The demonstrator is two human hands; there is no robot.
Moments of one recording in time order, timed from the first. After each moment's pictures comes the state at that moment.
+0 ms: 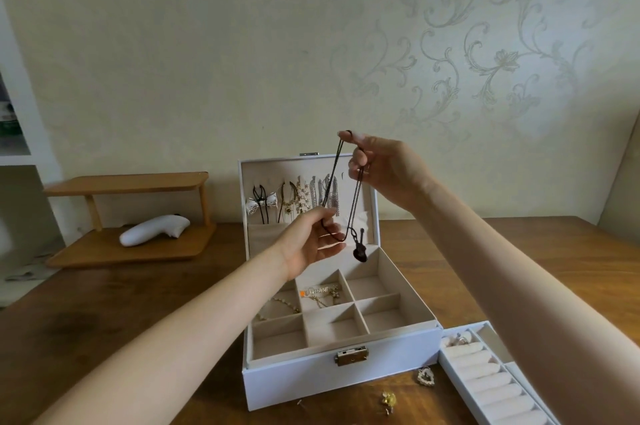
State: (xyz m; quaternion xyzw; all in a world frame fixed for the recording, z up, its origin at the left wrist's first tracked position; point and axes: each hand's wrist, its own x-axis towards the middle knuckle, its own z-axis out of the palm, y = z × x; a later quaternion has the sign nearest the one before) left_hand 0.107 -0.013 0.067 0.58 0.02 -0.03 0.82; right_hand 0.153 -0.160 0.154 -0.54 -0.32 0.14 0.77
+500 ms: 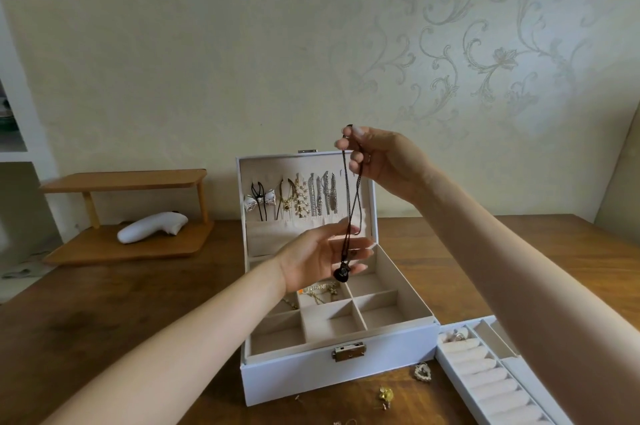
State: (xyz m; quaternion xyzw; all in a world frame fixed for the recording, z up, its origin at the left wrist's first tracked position) left_hand 0.097 -0.018 0.051 0.52 -0.09 -0.19 0.83; right_hand 0.152 -0.162 0.162 -0.52 -0.35 0.17 0.76
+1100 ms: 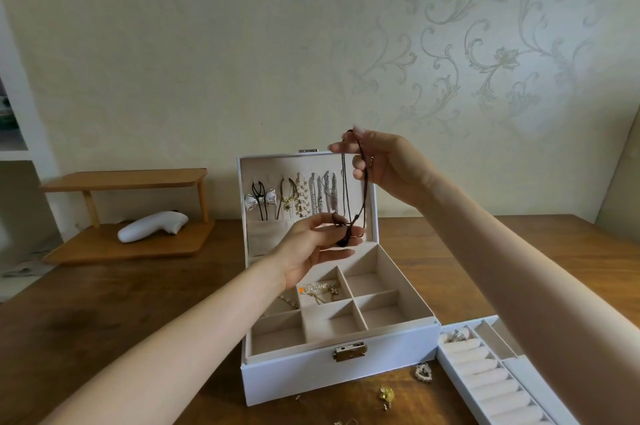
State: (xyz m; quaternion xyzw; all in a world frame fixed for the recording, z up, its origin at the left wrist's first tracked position) left_hand 0.092 -0.016 0.056 0.58 -0.08 -0.02 0.81; right_hand 0.151 -0.162 0.159 -0.55 -0.33 0.16 0.75
